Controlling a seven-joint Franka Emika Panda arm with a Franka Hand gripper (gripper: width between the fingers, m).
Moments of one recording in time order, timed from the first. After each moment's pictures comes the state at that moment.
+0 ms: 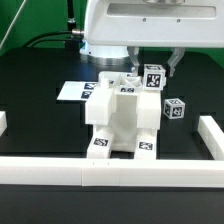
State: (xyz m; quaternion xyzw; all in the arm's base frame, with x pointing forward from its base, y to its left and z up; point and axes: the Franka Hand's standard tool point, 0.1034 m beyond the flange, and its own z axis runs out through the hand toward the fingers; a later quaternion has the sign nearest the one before) arm 0.582 0.038 0.123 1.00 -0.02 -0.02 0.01
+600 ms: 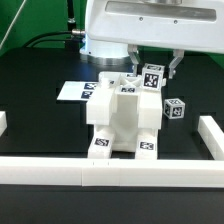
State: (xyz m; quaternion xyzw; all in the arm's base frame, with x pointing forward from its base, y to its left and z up) arm 0.582 0.040 0.122 0.98 -0.18 -0.02 0.01
